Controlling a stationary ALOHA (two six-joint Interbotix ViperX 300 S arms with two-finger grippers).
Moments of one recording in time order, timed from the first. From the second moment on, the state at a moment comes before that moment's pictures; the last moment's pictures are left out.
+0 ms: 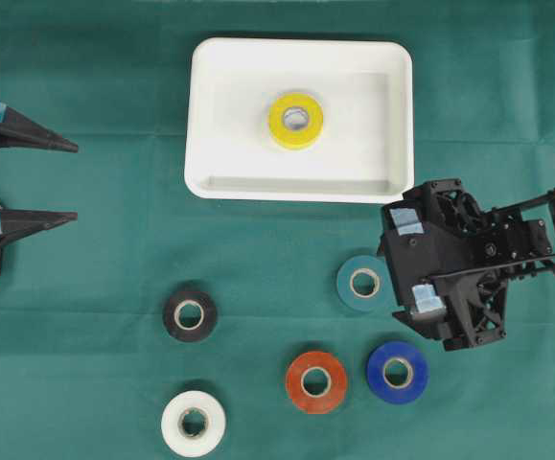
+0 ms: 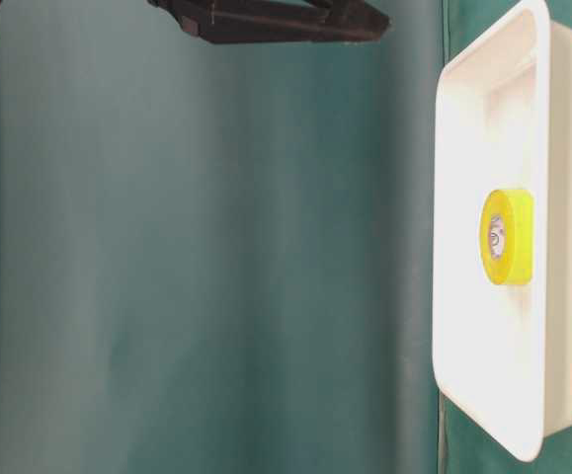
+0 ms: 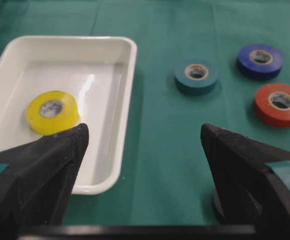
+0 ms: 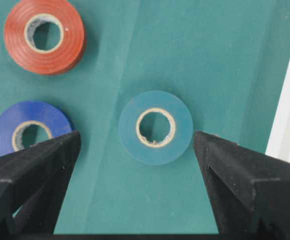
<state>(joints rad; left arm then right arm) 0.06 -1.10 1.12 -0.01 0.23 0.06 0.18 -0.28 0.56 -0.01 0.73 0.12</state>
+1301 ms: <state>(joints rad) 0.06 -1.10 1.12 -0.01 0.23 0.06 0.19 -0.11 0.63 -0.01 0.56 0.12</state>
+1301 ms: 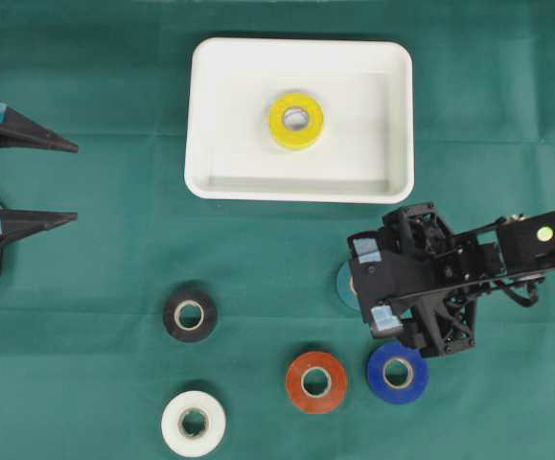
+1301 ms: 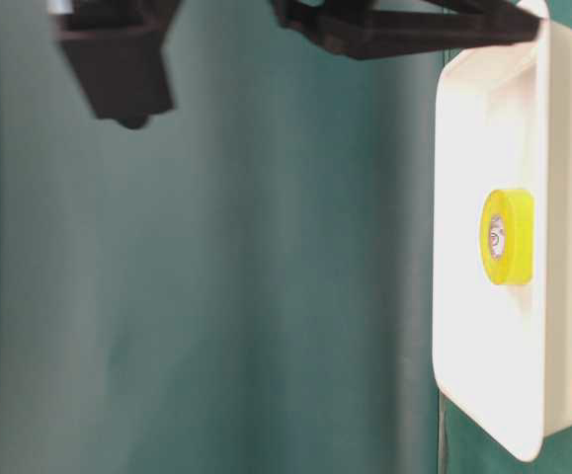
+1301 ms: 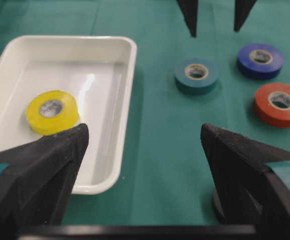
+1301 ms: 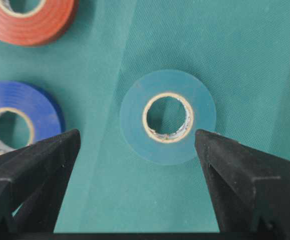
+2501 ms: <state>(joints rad) 0.06 -1.10 1.12 -0.01 0.23 0.06 0.19 0.10 0.70 -0.01 0.31 0.18</state>
